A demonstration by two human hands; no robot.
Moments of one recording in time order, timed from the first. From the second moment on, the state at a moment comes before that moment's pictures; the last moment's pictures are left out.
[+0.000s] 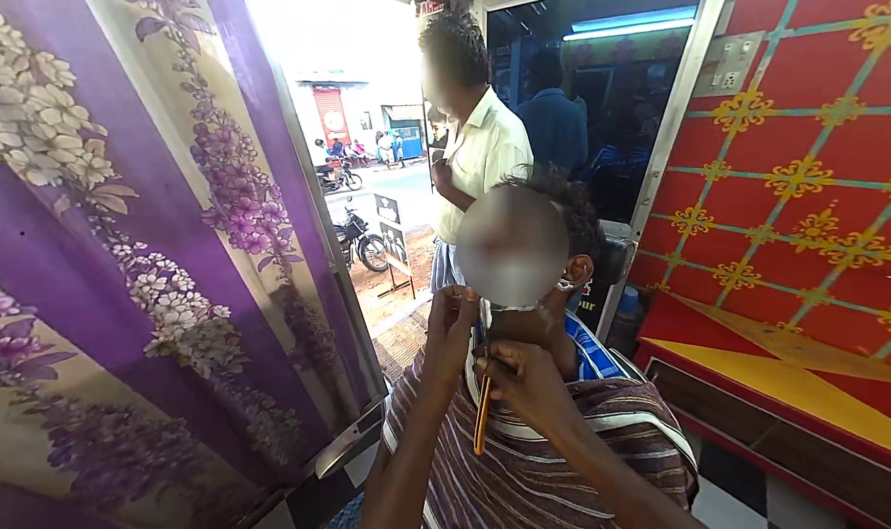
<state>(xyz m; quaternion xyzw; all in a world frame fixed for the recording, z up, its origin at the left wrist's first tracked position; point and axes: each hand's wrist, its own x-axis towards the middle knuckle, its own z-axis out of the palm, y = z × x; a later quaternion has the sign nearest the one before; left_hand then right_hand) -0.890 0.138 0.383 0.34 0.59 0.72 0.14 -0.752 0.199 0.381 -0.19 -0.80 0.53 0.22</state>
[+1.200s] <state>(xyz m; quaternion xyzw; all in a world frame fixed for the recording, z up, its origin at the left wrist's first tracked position) -0.844 0.168 0.379 0.29 0.63 0.72 -0.06 -0.728 0.236 0.374 -0.19 -0.82 0.49 0.24</state>
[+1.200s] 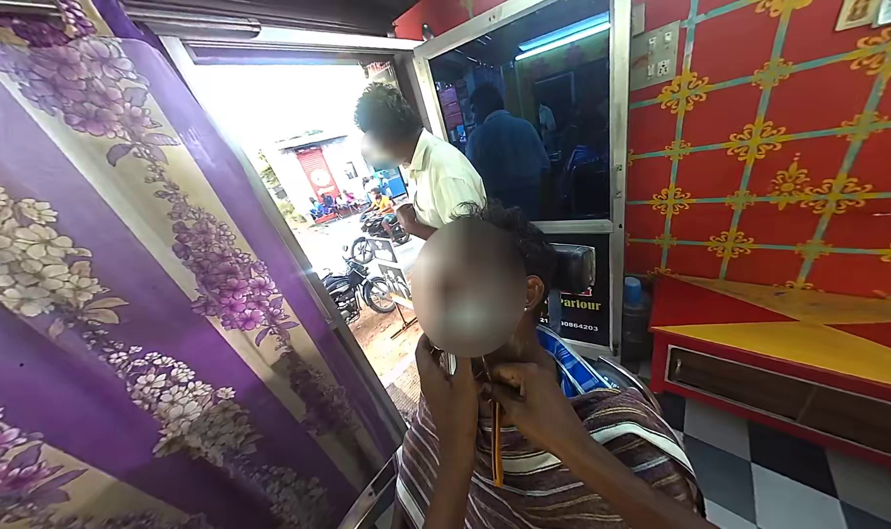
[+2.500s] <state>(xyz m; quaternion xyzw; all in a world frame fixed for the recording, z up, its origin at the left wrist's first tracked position) -0.840 0.175 0.383 0.26 0.66 0.70 -0.06 -0.736 0.228 0.359 -0.17 -0.55 0.76 0.29</state>
